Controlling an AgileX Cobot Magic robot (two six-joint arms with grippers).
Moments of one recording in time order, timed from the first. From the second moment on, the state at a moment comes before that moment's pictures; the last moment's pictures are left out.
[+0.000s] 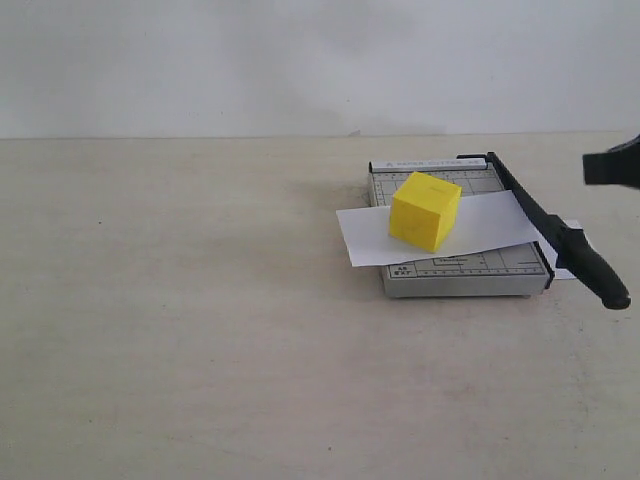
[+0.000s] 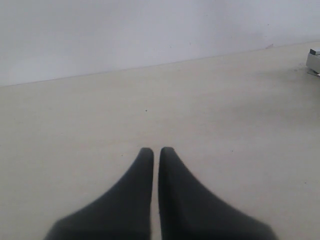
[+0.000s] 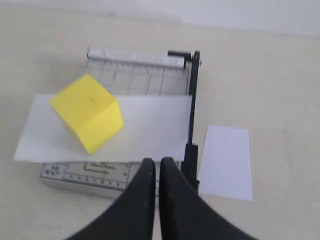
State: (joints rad) left arm -0.04 0.00 0.00 -0.07 0.31 0.20; right arm 0.03 1.09 -0.67 0.69 0.28 -0.72
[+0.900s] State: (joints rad) left arm -0.04 0.00 0.00 -0.07 0.31 0.20; right arm 0.03 0.01 -0.34 0.97 0.28 -0.66
